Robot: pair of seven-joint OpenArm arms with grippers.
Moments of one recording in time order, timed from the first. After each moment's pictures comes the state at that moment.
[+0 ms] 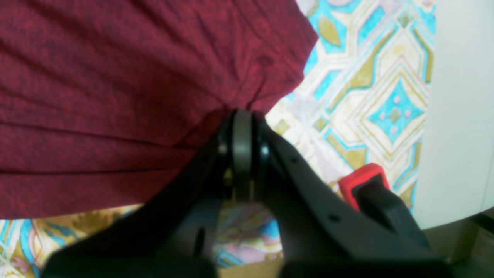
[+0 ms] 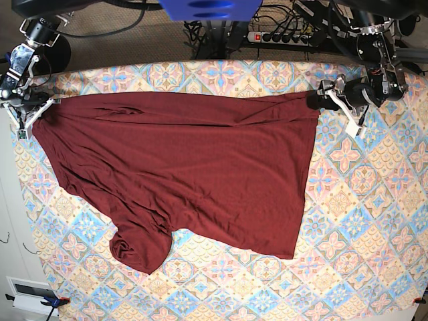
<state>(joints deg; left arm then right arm) 14.9 -18.1 -24.5 88.9 -49.6 -25.4 73.1 -8.1 25.6 37.7 72.1 5.4 34.9 -43.7</state>
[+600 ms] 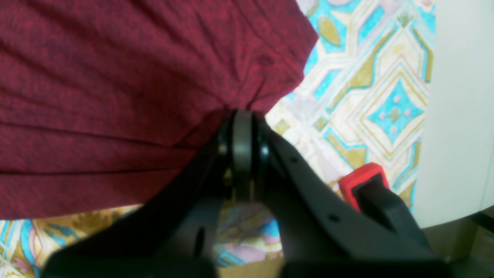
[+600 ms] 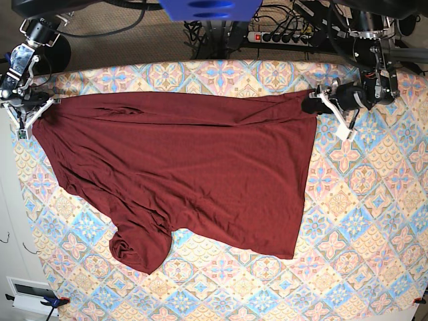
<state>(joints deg) 14.3 -16.8 -16.6 84.4 -51.6 -25.6 68.2 -8.1 25.6 37.7 72.1 5.4 34.9 -43.8</state>
